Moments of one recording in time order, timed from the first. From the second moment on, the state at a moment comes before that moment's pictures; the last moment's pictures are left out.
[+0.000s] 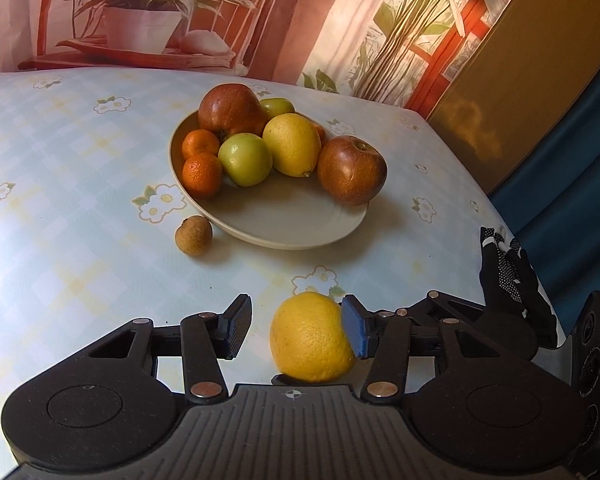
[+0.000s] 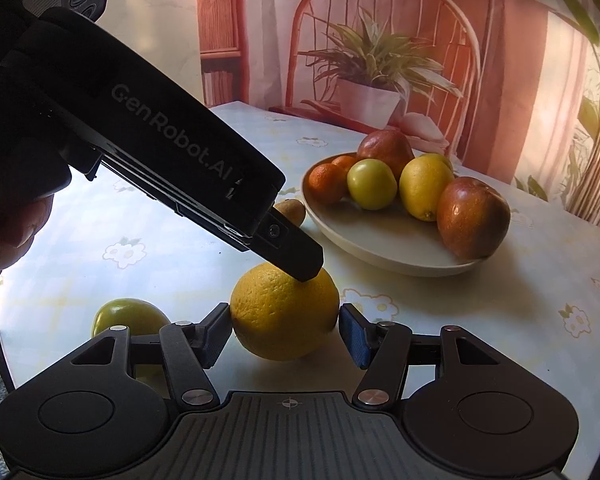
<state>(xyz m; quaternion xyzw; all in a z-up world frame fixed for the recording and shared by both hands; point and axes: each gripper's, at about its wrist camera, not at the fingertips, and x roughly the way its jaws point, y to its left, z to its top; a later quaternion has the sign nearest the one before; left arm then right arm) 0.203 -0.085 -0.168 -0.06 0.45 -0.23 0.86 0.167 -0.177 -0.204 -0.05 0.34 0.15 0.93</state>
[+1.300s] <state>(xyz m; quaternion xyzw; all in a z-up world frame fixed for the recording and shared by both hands) 0.210 -0.097 -0.180 -0.10 0.47 -0.28 0.83 0.140 -0.202 -0.199 -0.01 0.36 0.13 0.92</state>
